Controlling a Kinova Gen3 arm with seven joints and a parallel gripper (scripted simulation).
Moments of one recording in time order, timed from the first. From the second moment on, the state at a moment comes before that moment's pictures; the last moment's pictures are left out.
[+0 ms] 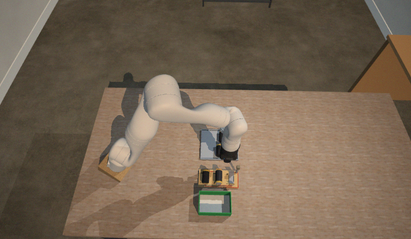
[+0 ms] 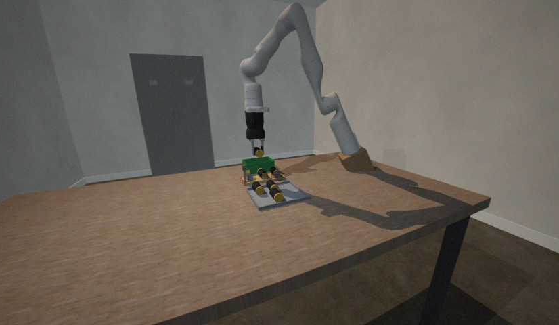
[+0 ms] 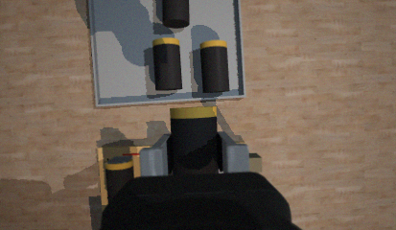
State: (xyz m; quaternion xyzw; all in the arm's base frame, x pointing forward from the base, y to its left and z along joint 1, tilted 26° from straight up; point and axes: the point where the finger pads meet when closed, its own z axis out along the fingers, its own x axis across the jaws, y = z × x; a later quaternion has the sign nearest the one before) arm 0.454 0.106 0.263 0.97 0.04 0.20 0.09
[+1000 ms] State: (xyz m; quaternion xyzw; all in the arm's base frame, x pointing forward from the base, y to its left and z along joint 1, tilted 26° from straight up) arm 0.362 0.265 0.197 0.97 0.05 0.20 0.09
